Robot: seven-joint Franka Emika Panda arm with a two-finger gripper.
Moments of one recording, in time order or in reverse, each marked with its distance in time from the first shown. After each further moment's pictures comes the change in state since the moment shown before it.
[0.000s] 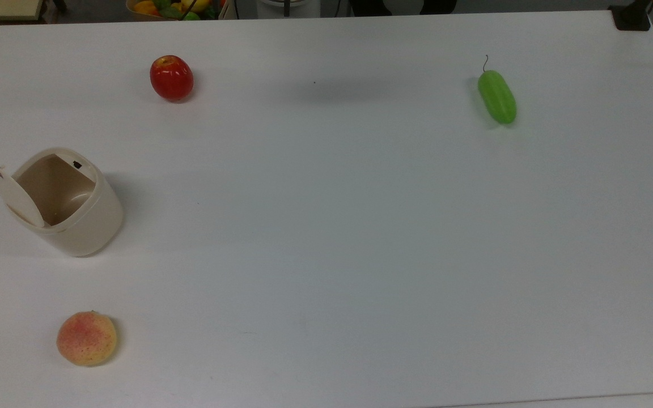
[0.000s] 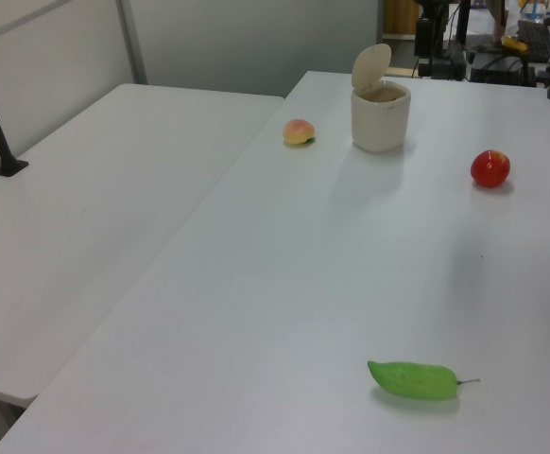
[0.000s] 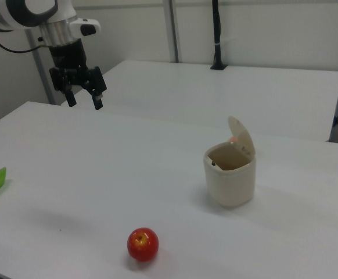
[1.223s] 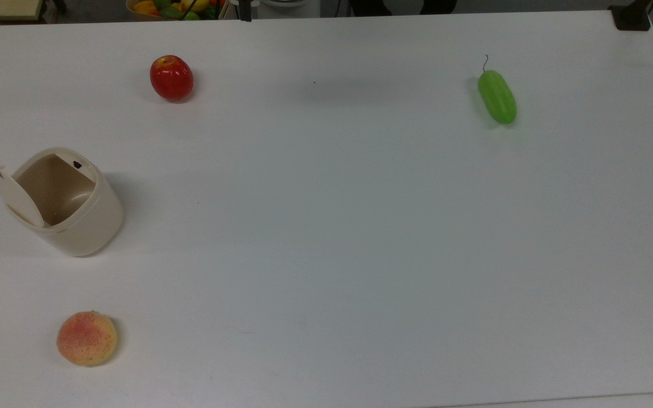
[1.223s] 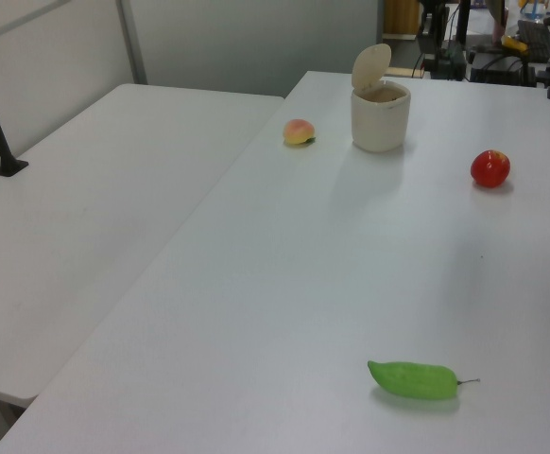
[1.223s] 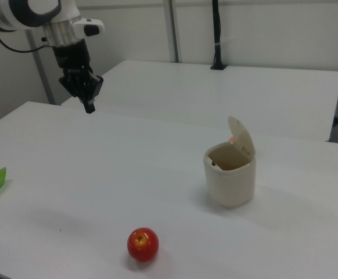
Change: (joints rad) arm -0.018 0.000 -0.001 0.000 0.000 0.002 0.009
